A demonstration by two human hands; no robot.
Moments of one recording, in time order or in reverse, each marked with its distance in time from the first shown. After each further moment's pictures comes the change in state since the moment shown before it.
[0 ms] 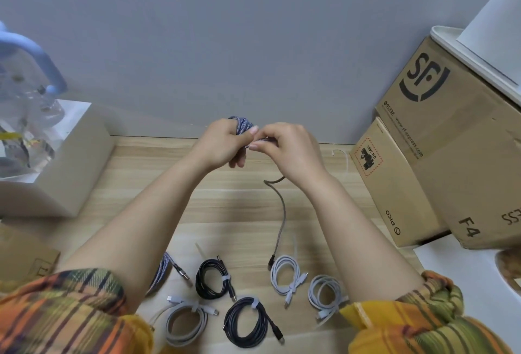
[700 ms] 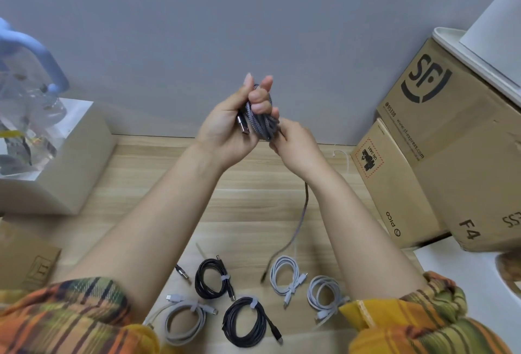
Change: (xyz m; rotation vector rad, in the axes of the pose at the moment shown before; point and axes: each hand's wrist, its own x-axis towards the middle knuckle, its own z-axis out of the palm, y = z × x) left_hand 0.000 0.050 0.001 -1.626 -0.199 -0.038; right_hand 0.011 0.004 -0.002 0.176 -0.084 0.143
